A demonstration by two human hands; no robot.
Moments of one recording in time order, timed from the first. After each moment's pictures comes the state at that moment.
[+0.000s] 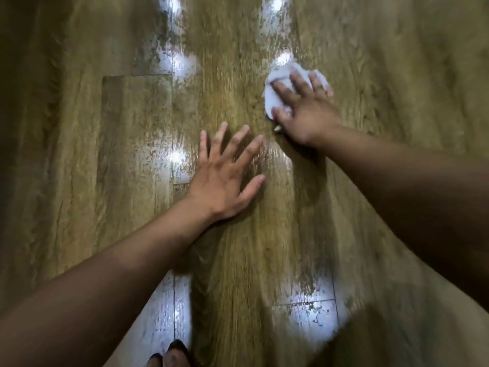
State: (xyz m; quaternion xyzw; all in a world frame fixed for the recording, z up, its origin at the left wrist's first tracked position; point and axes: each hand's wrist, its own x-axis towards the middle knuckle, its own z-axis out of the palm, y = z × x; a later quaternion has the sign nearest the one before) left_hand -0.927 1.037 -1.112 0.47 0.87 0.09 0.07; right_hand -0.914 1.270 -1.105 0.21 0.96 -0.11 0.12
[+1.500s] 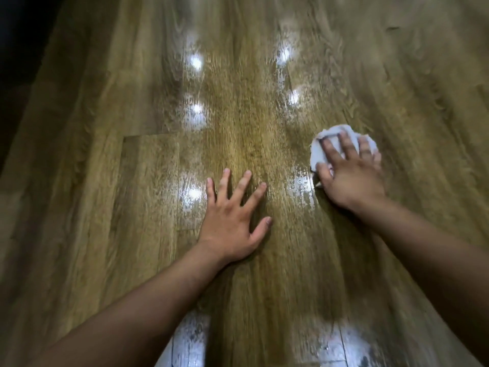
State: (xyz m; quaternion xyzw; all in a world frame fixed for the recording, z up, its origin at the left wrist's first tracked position) left_hand -0.922 1.057 -1.110 0.44 0.89 0.01 0.08; right_hand -0.841 1.304 -1.104 0.32 0.94 -0.09 0.10
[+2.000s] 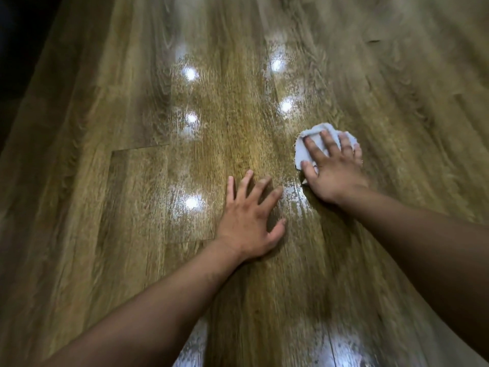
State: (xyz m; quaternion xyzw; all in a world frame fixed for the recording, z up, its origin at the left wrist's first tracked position) left_hand -0.915 1.110 -1.106 0.48 0.87 0.03 0.09; right_hand -0.864 1.324 -1.109 0.29 0.95 -0.06 0.11
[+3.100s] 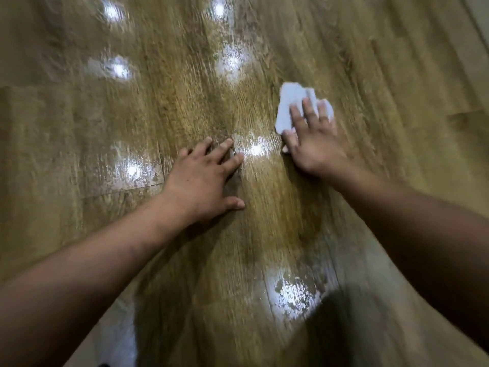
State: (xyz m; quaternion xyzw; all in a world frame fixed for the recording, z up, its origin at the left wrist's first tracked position) left_hand -0.879 1.124 -1.074 0.55 0.81 -0.07 0.17; right_hand -0.757 1.348 -1.099 0.33 0.93 -0.08 0.13
